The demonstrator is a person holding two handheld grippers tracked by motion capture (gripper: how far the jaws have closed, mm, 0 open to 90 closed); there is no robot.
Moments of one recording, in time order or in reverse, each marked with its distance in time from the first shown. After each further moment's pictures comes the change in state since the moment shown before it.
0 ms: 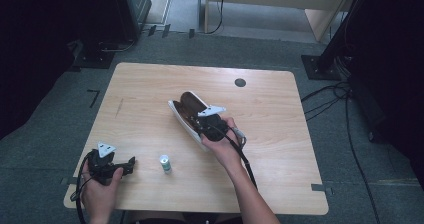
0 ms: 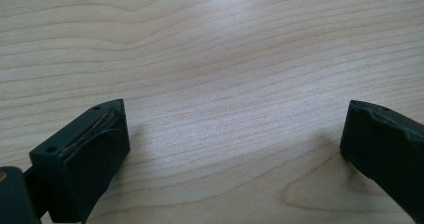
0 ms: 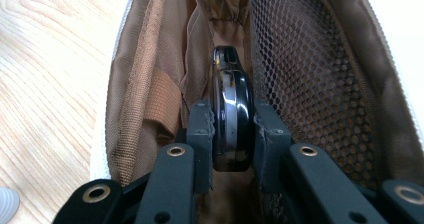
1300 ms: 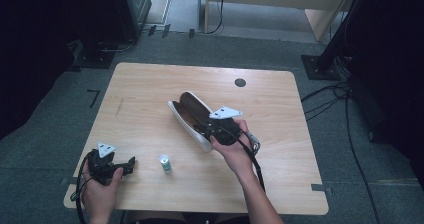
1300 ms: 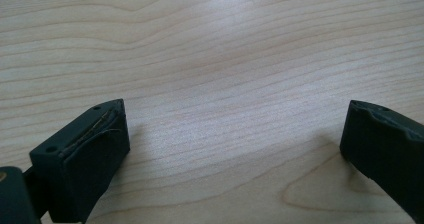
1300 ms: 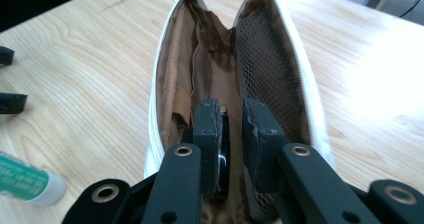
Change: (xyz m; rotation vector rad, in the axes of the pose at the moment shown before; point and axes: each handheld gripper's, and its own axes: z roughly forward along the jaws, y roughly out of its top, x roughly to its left) left arm 0.000 0.000 0.000 -0.001 0.001 0.000; right arm -0.003 -0.004 -0.056 -0.125 0.014 0.014
